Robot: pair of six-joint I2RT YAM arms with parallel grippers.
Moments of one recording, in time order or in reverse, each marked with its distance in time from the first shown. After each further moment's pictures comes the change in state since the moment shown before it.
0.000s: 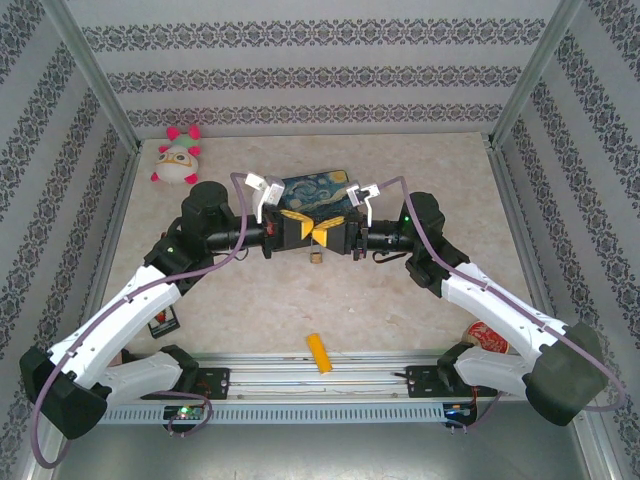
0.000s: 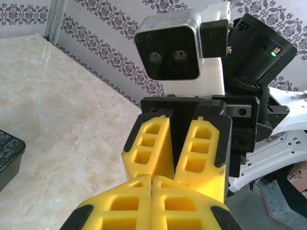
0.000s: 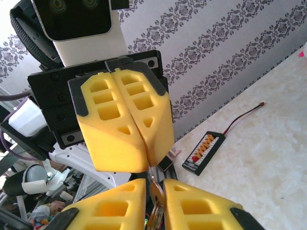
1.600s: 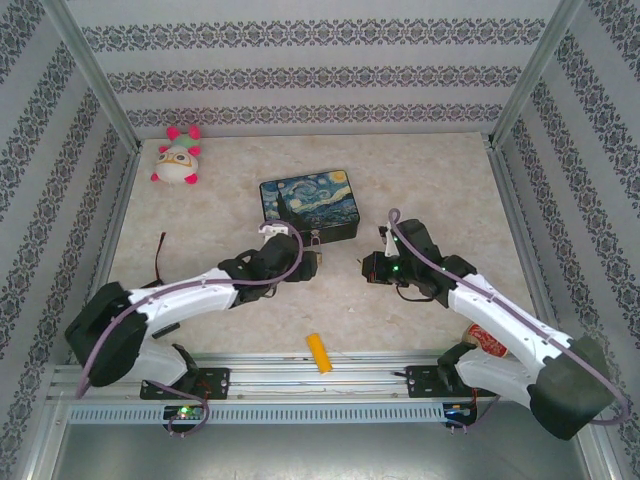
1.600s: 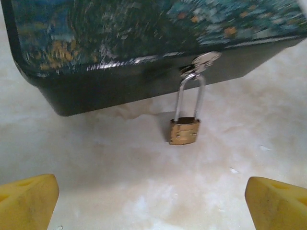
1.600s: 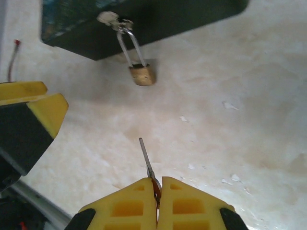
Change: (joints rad) left arm -0.236 0.345 -0.262 -0.037 -0.991 -0.343; right arm -0.047 -0.064 -0.114 -0.808 0.640 -0.043
